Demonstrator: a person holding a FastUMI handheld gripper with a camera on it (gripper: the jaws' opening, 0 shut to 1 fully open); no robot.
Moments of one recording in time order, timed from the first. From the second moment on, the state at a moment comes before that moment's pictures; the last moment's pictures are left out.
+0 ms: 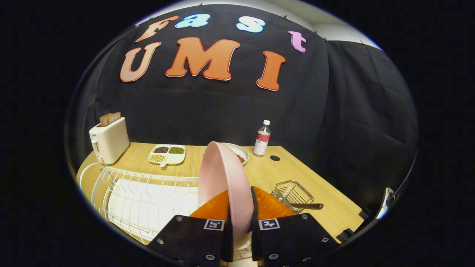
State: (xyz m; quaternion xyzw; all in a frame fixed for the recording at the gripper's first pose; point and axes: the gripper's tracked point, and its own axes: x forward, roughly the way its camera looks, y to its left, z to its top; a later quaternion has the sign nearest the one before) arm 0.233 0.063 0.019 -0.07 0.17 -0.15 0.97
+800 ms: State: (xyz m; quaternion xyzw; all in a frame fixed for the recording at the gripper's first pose) arm 0.184 0.063 0.069 -0.05 0.12 -0.14 0.98
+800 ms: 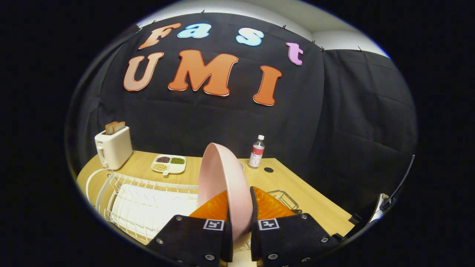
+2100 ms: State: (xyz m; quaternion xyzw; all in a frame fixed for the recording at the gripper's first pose) arm -0.009 0.110 -0.084 0.26 0.23 0.03 0.94
